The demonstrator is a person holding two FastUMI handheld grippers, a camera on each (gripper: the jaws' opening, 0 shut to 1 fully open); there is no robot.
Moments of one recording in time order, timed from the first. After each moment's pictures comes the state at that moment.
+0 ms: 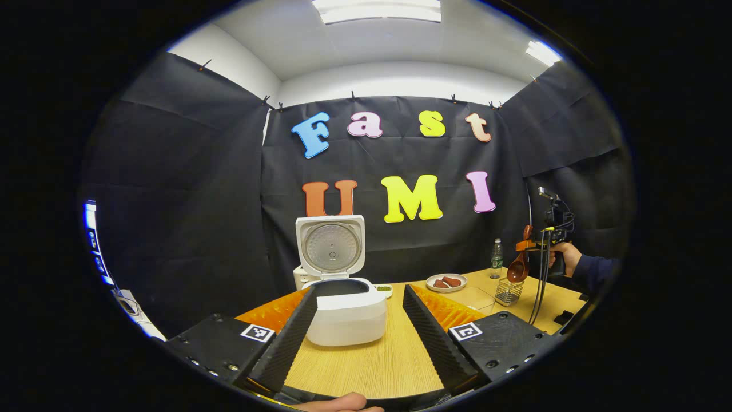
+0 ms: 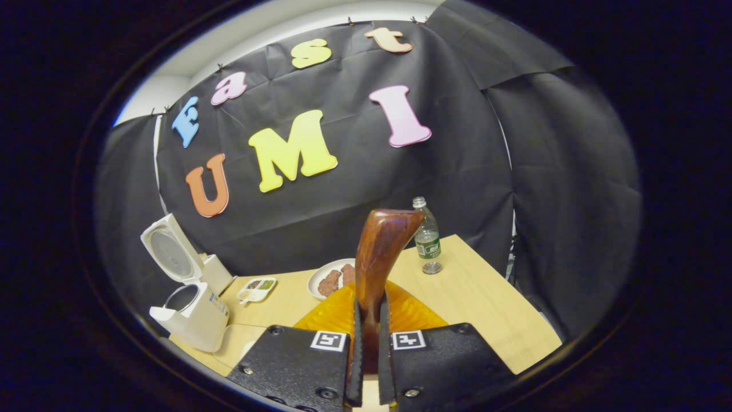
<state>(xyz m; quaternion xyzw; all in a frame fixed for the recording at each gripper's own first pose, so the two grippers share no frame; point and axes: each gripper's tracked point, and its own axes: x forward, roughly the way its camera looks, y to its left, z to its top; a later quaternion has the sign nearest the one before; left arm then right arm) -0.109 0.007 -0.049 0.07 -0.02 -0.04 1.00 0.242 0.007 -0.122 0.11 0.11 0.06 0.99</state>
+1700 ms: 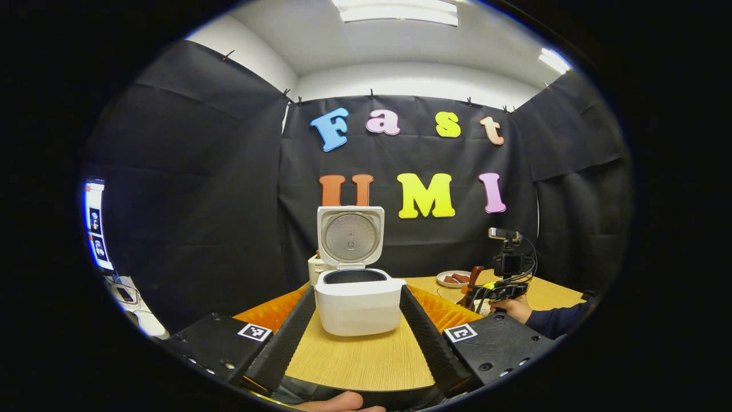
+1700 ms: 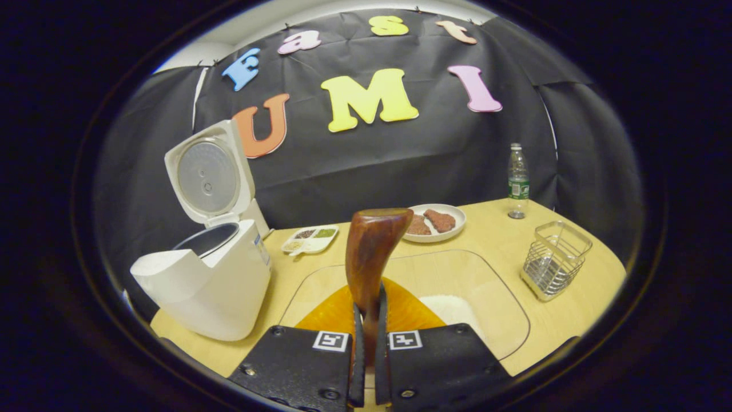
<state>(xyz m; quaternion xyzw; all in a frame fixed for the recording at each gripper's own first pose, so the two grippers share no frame) -0.119 0.050 -0.074 0.04 -0.02 -0.02 1.00 0.209 0.269 -0.252 0.10 0.15 0.12 0.98</state>
